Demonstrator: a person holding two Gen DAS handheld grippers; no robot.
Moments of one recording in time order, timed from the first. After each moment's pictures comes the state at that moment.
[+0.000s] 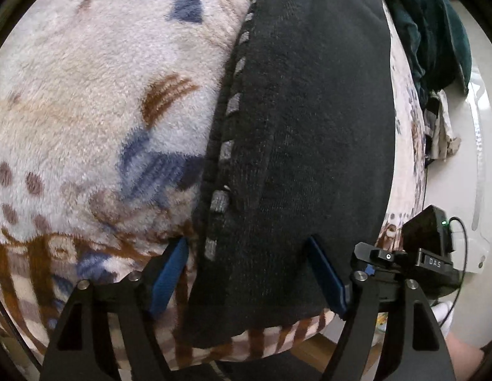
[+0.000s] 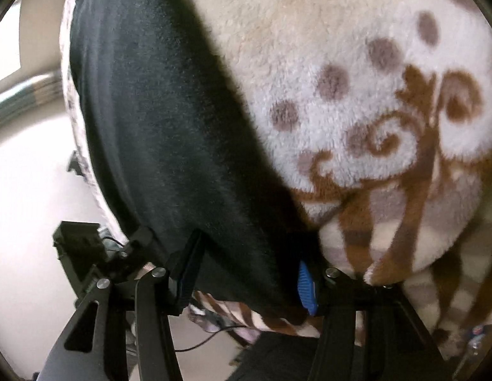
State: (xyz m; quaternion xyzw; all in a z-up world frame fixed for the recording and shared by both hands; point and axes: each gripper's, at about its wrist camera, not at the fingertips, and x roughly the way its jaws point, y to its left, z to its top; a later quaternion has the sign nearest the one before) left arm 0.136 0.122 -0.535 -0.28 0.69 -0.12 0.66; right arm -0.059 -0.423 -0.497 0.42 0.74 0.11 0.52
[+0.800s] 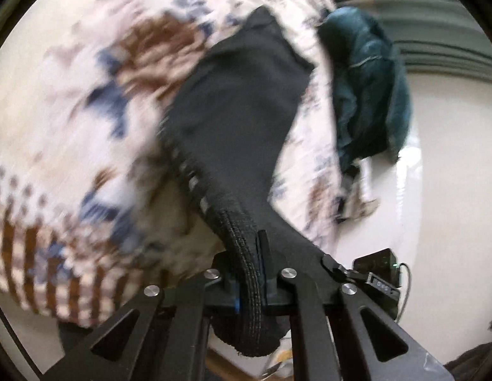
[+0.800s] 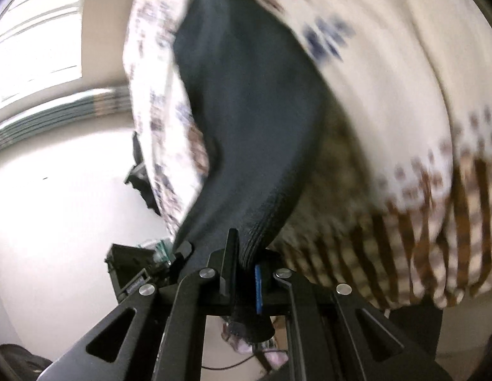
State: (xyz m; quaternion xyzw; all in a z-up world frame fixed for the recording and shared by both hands) left arm 0.165 0.165 -0.411 -0.45 0.57 -0.15 0.67; right arm -0.007 -0.475 -0.349 0.47 0.63 0.16 0.59
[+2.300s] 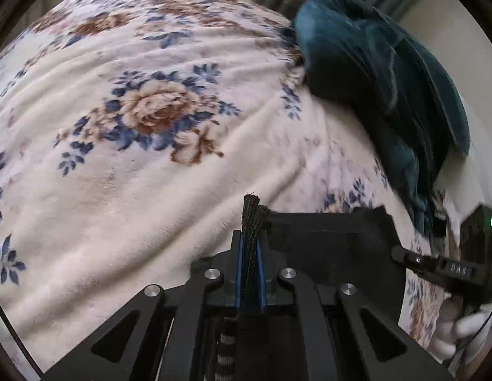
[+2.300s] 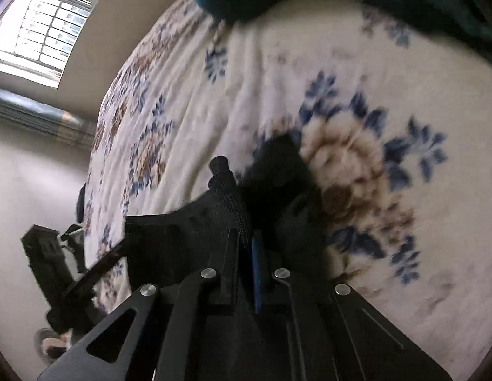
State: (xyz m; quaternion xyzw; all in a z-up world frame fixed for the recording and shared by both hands) left arm 0.601 0.130 -0.473 -0.17 0.51 -0.14 0.83; right arm 0.443 -0.439 -0.391 0.29 0.57 0.08 0.77
